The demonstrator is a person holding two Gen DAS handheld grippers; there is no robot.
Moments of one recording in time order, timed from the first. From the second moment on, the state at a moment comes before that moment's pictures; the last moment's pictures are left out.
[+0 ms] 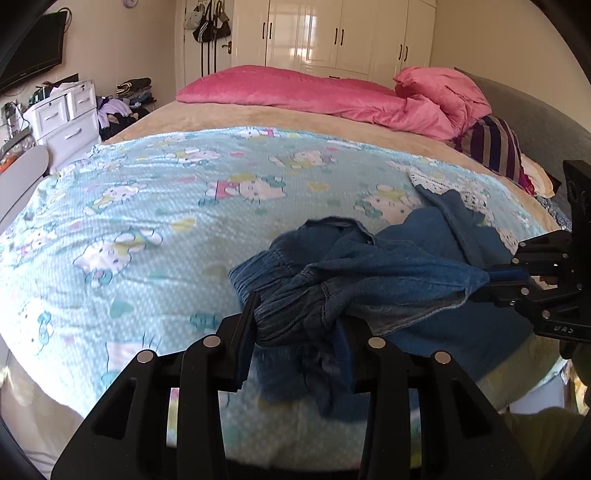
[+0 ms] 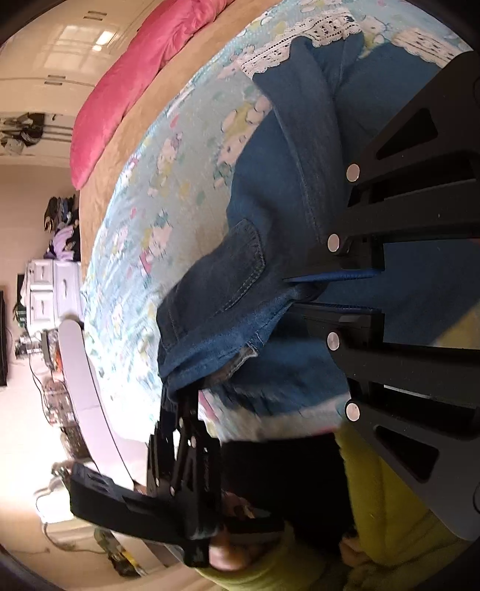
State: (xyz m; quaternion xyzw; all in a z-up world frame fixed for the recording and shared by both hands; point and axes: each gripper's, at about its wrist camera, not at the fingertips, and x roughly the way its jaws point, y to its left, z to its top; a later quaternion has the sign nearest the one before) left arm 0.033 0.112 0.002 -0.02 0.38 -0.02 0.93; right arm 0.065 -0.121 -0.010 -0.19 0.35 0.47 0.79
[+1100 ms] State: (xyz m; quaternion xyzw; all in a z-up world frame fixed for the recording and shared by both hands) left arm 0.004 0.077 0.020 -0.04 0.38 -0.07 0.92; right arm 0.014 -0.111 -0.057 -0.24 0.38 0.49 0.75
